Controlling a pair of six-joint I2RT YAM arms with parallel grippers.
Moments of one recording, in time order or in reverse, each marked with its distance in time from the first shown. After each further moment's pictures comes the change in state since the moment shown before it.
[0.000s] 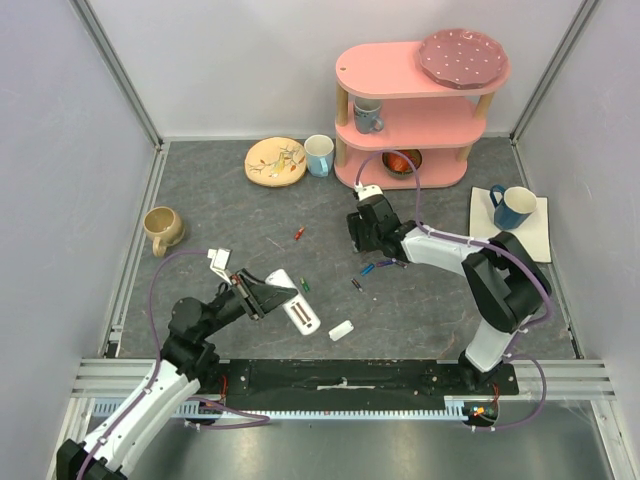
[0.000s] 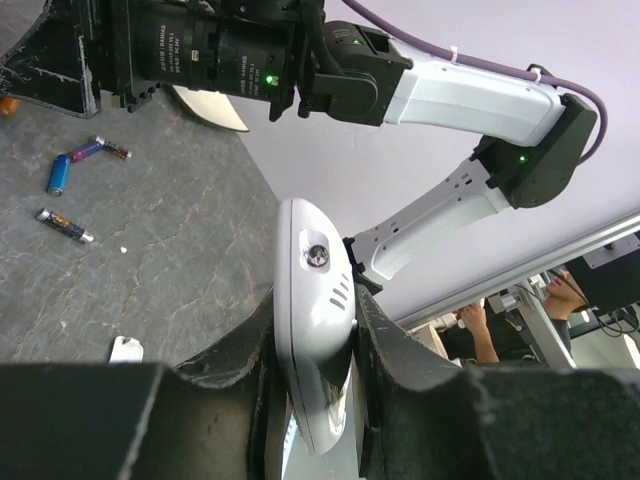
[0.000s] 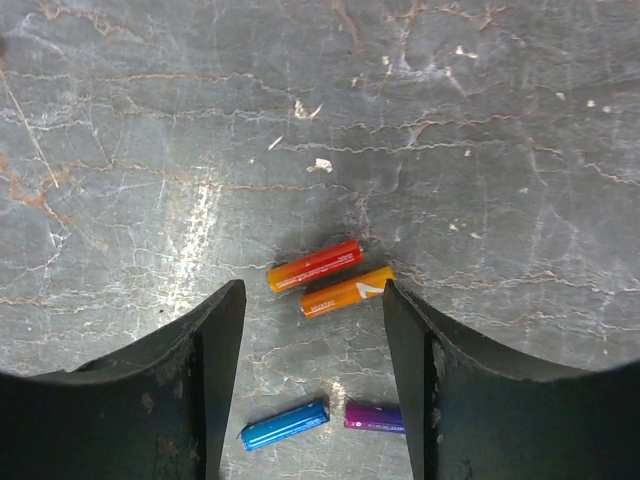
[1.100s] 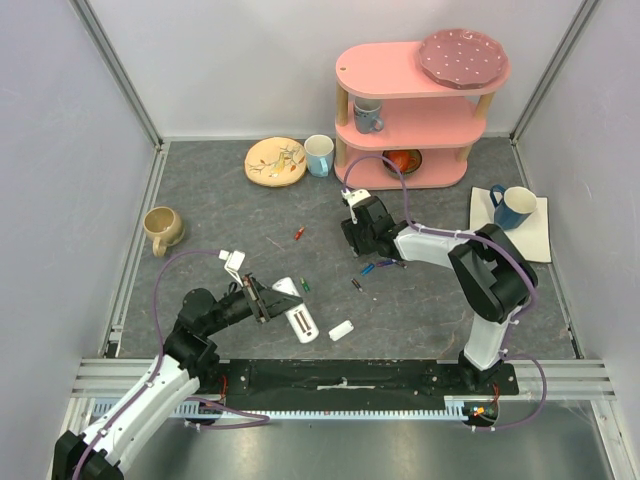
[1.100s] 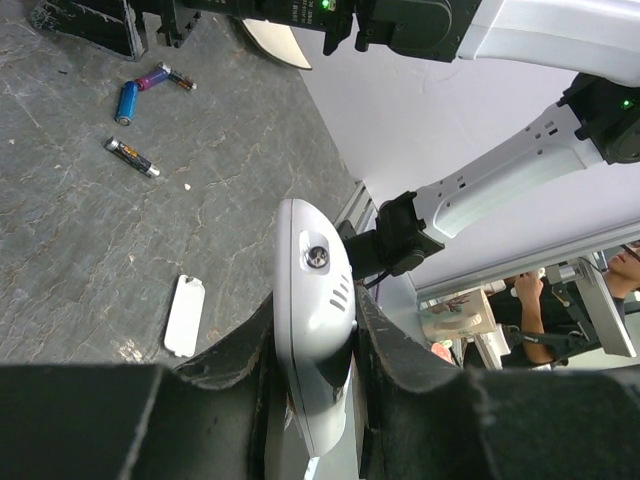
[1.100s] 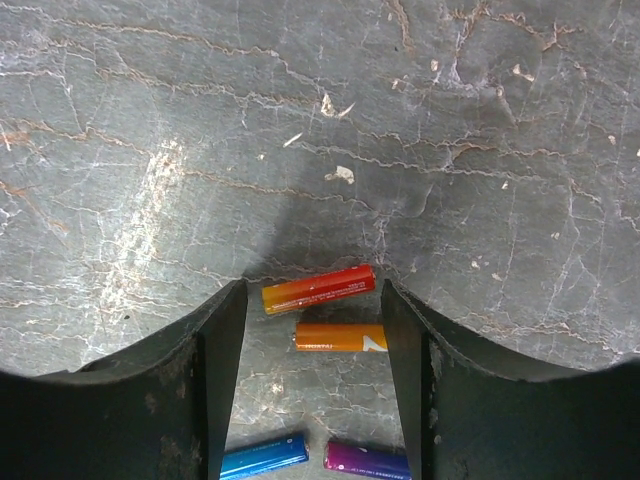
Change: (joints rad) left arm 0.000 0.092 0.012 -0.142 0.052 0.131; right arm 0.001 0.095 0.026 0.023 -0.058 -0.173
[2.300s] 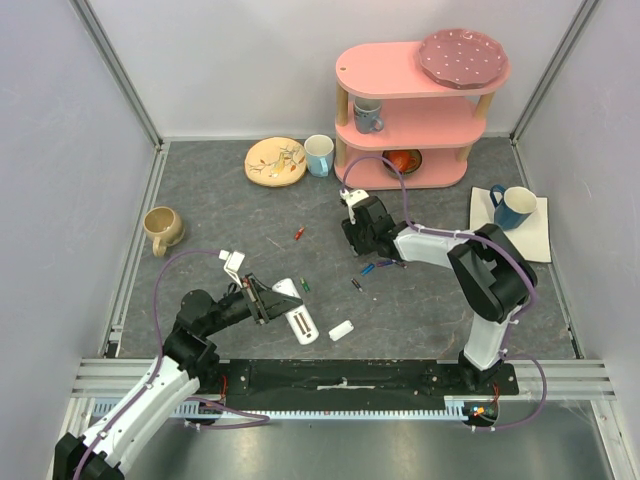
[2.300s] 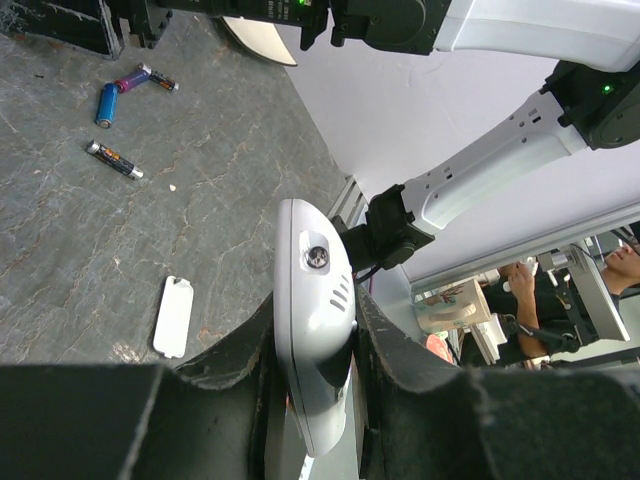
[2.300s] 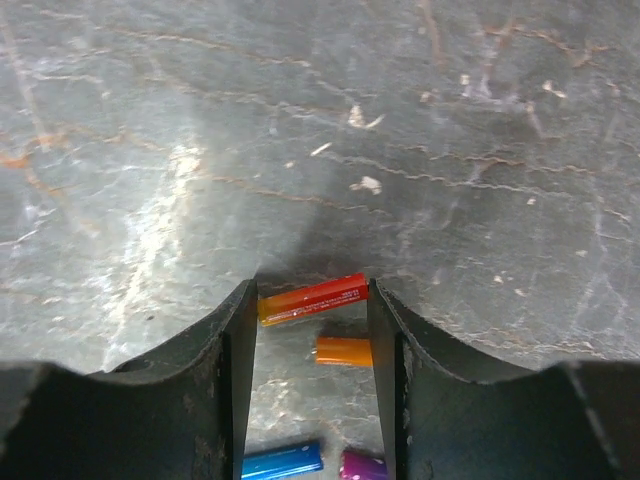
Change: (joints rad) left arm 0.000 -0.022 0.000 0.009 0.031 0.001; right arm 0.003 0.009 -0.003 0.031 -0.043 0.002
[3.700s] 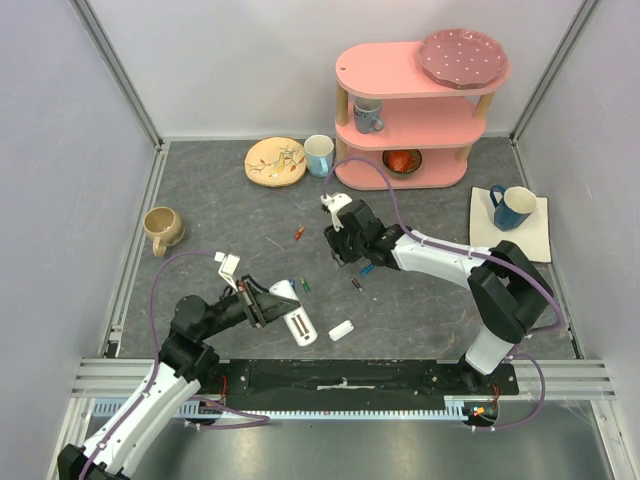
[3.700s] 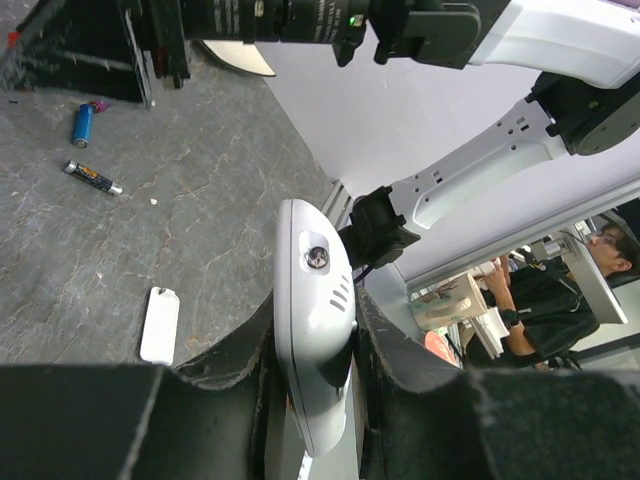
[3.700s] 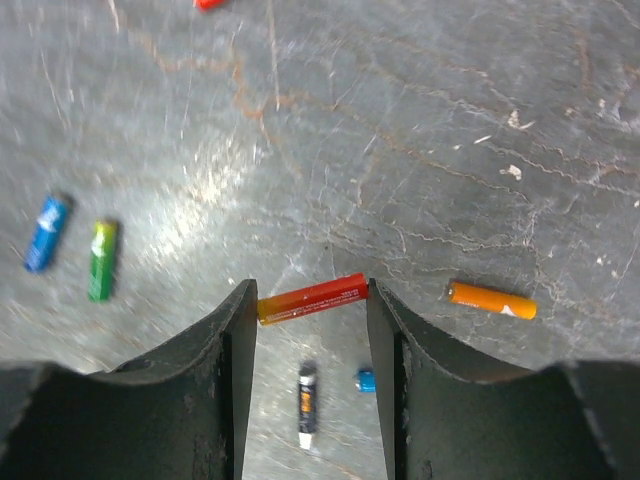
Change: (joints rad) left arm 0.000 -0.122 0.000 -0.047 0.016 0.007; right arm 0.140 -0.141 0.021 -0.146 -0.075 -0.053
